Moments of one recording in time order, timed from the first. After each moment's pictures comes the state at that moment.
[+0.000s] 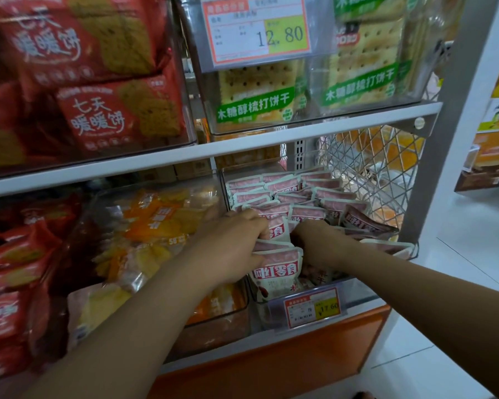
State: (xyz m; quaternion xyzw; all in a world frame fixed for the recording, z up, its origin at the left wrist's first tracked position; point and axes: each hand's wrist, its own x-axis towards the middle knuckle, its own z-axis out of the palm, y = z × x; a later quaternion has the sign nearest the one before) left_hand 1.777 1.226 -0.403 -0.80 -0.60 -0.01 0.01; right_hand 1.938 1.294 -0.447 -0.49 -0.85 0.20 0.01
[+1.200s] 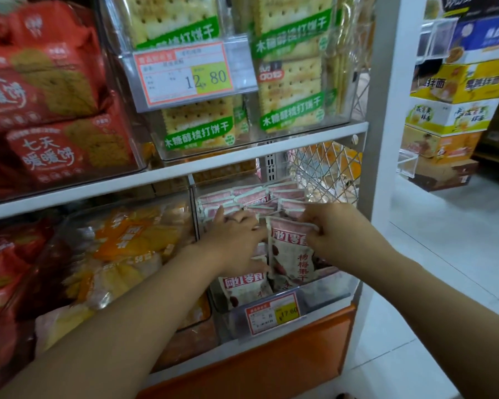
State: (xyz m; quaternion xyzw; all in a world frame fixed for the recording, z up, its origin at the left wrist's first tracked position) left_hand 1.818 1.271 -0.415 -0.83 -0.54 0.14 0.05; right_hand 2.009 1.254 -0.399 -0.55 -0.80 0.07 0.24
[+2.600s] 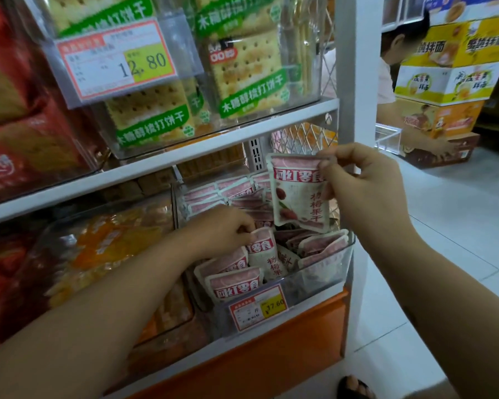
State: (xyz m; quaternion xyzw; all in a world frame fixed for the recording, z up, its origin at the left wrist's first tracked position) left_hand 1.825 1.288 -0.408 -0.85 -0.51 0.00 -0.09; right_hand 2.032 1.246 -0.384 -0.48 -0.55 0.25 0.63
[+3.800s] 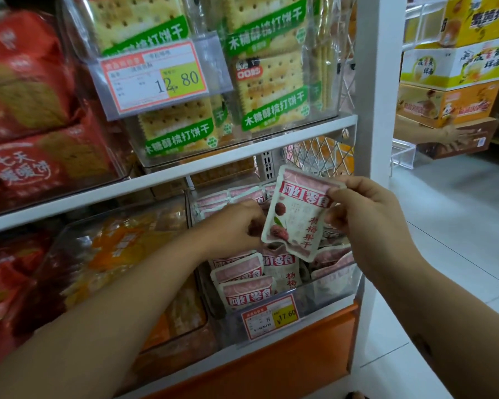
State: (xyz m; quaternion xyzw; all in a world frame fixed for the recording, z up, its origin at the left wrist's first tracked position) left_hand 1.820 1.292 -0.399 -0.85 -0.50 -0.07 -0.13; right_hand 2.018 1.240 -0.390 -0.46 -0.43 0.47 0.61
